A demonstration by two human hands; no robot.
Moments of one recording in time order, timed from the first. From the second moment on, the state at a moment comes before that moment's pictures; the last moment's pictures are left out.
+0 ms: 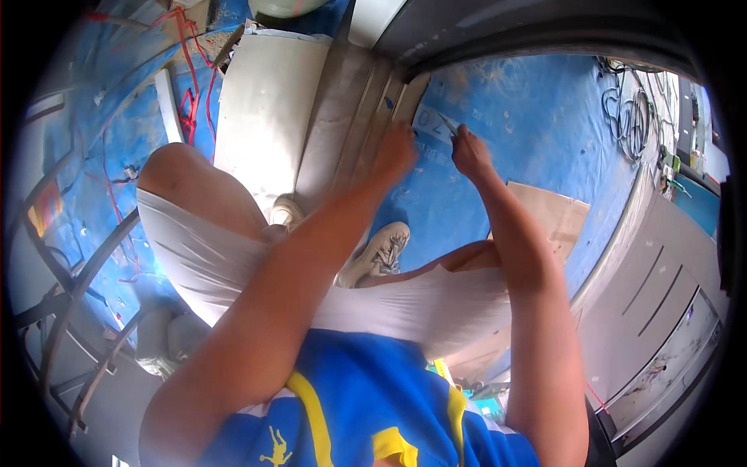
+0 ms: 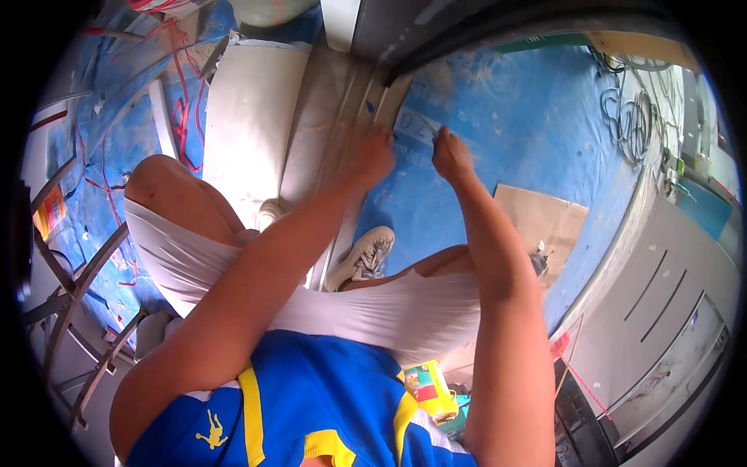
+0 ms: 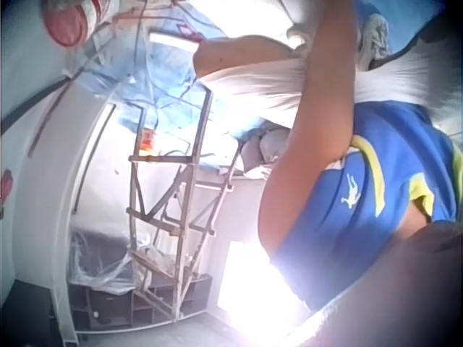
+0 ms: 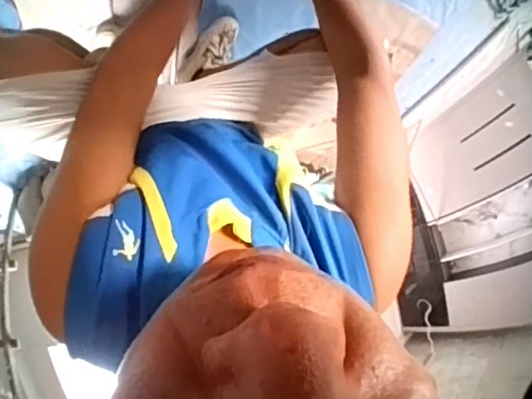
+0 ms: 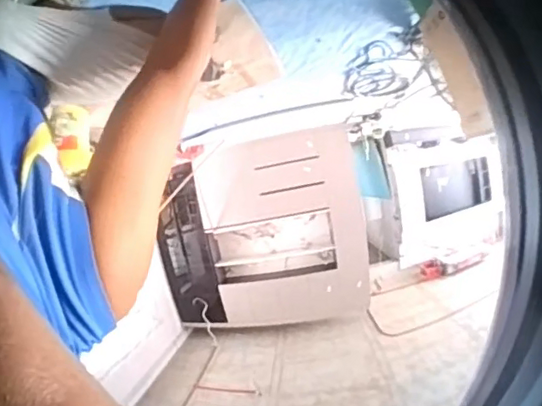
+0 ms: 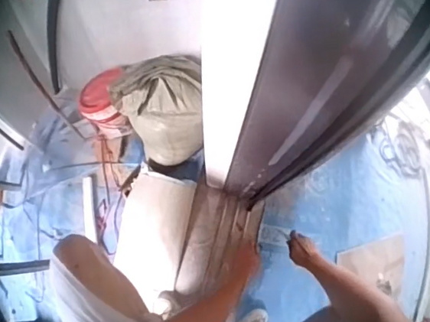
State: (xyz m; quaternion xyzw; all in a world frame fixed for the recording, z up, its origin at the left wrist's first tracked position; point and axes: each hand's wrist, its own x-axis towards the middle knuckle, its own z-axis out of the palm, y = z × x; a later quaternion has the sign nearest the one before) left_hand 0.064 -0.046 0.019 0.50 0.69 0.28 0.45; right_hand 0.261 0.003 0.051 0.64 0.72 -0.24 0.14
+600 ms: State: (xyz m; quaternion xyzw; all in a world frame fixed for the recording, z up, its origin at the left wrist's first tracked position) left_hand 0.011 0.071 -0.043 0.63 0.65 0.33 0.25; right_hand 0.151 0.087 -0.006 0.61 0.74 -0.17 -0.22
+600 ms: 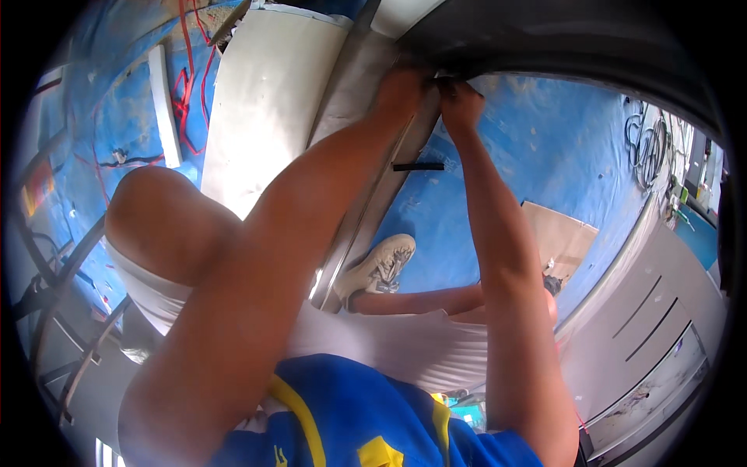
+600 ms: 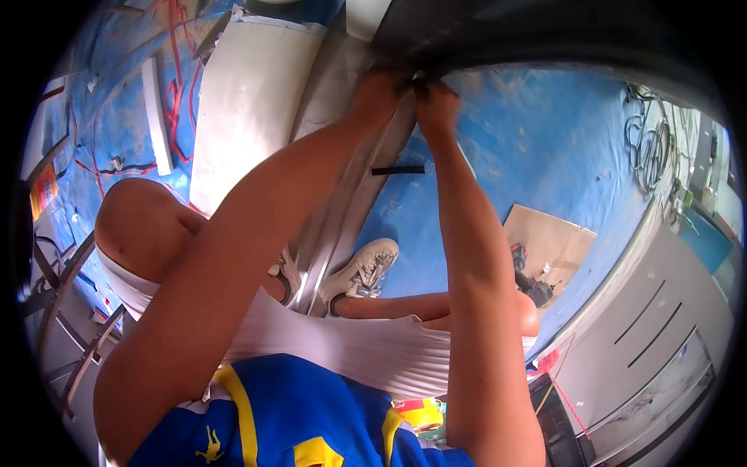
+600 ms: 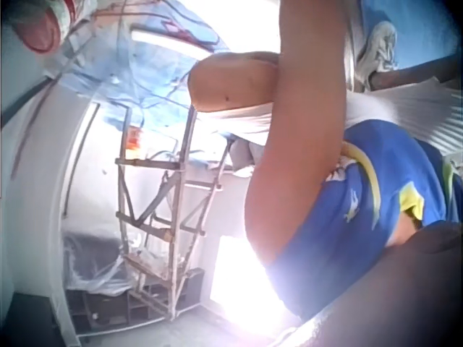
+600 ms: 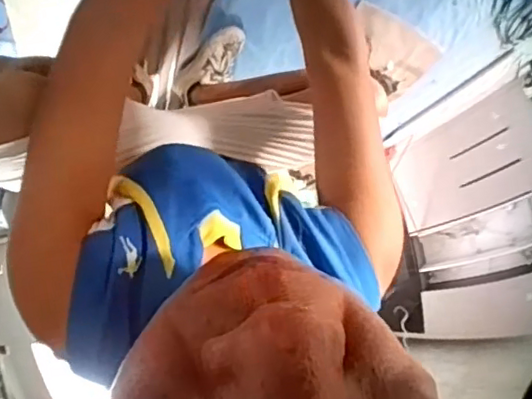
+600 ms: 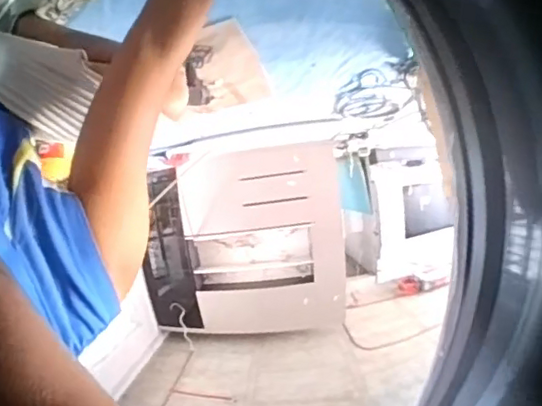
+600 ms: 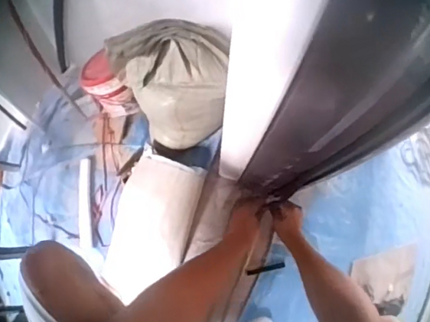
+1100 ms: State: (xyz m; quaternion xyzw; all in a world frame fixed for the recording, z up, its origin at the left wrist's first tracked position) left_hand 0.011 0.110 -0.035 0.69 0.67 0.13 0.26; right_hand 0.158 0.100 -0.016 0.60 0.75 -0.08 -0.27
